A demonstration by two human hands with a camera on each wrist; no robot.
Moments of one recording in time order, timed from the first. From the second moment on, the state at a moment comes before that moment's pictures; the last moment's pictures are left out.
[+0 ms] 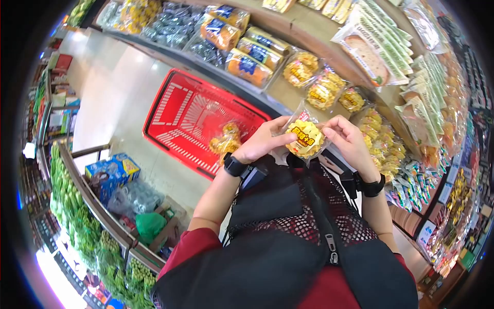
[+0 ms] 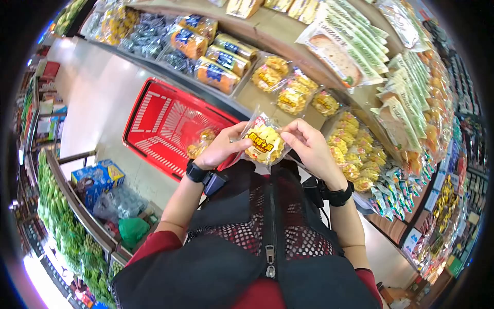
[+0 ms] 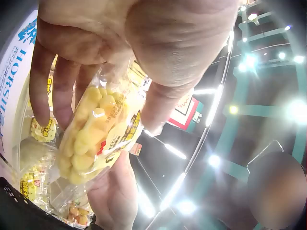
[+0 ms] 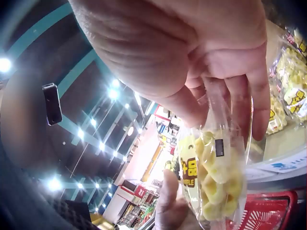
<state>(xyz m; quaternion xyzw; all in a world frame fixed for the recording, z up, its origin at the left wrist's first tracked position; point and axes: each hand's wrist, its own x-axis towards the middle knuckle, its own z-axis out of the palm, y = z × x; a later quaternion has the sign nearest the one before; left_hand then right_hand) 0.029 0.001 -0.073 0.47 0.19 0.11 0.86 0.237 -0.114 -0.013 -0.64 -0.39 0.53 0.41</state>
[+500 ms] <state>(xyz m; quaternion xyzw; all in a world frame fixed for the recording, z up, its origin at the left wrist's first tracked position) -0.159 0.033 -0.302 0.44 0.65 0.07 0.62 0.270 -0.133 -0.026 -0.68 -0.39 0.53 0.32</state>
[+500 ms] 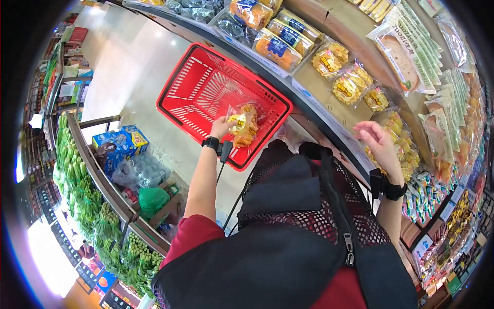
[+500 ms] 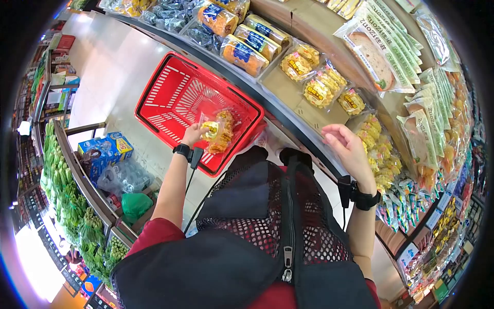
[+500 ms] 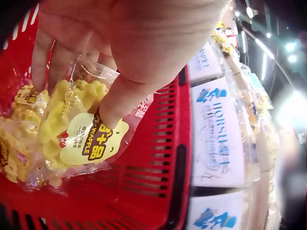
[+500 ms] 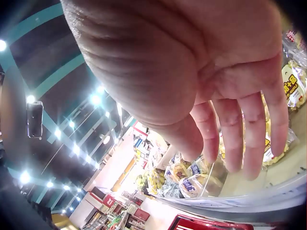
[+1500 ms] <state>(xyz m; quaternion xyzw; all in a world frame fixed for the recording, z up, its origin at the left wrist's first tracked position) -0.220 0.059 -0.422 0.51 0.74 0.14 0.43 0.367 -0.096 -0.112 -0.84 -0.52 -0.09 -0.10</state>
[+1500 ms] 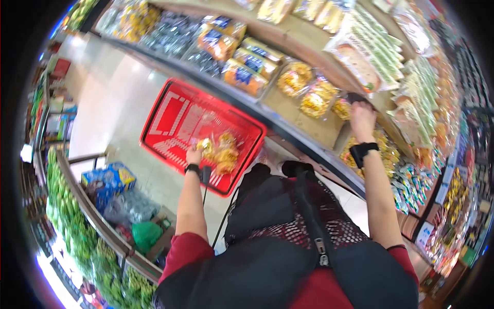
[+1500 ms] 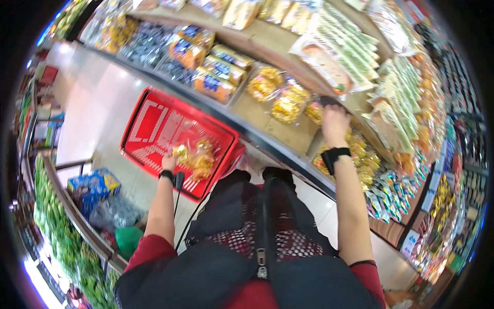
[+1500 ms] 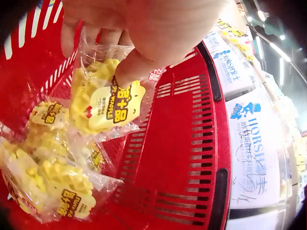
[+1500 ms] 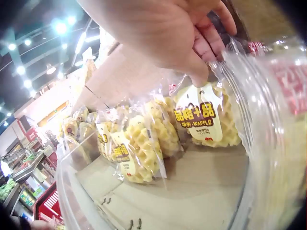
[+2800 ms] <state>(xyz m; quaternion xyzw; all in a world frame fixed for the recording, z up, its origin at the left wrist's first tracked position) 0.026 -0.003 -0.097 0.49 0.21 0.14 0.84 0.243 -0.125 -0.031 -0.66 -0.37 0.49 0.42</state>
